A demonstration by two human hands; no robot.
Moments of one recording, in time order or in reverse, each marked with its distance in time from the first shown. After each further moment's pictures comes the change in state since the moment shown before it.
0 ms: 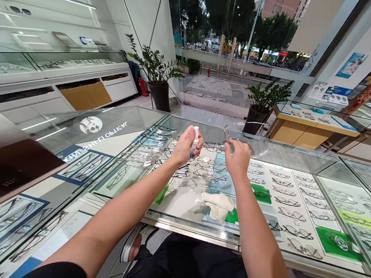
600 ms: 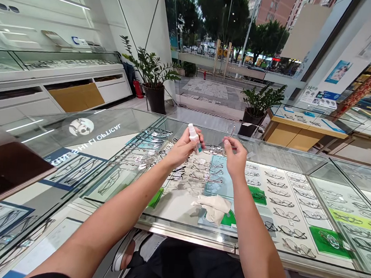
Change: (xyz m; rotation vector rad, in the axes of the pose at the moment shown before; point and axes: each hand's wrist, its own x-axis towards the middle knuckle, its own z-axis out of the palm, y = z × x) left_hand 0.006 0.005 -0.003 -0.007 -0.069 0.028; right_hand 0.009 -0.023 -0.015 0.636 0.045 0.186
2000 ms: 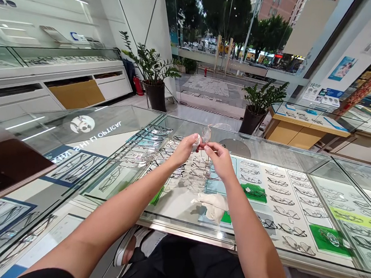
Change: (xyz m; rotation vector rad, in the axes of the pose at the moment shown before) left_hand -0.001 -0.017 -0.004 0.418 0.038 -0.022; right_hand -0.020 -0.012 0.026 0.291 -0.406 0.192
